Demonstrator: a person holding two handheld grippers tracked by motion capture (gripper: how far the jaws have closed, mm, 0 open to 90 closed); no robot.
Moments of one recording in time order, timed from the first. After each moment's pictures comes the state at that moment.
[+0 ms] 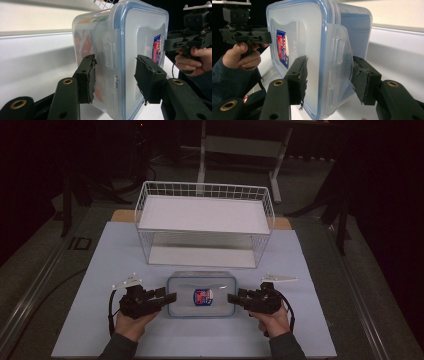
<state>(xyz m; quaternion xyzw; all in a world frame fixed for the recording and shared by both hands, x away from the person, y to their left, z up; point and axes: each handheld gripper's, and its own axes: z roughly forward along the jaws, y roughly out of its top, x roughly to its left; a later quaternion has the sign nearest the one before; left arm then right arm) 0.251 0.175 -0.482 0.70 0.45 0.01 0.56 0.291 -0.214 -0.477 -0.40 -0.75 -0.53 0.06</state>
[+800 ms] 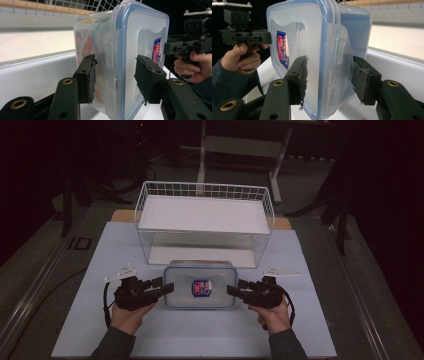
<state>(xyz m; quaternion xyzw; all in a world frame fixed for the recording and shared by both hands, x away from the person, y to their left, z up) 0.258 0.182 -0.450 0.70 0.43 0.04 0.58 0.292 -0.207 -0.449 -0.38 -0.74 -0.56 0.02</state>
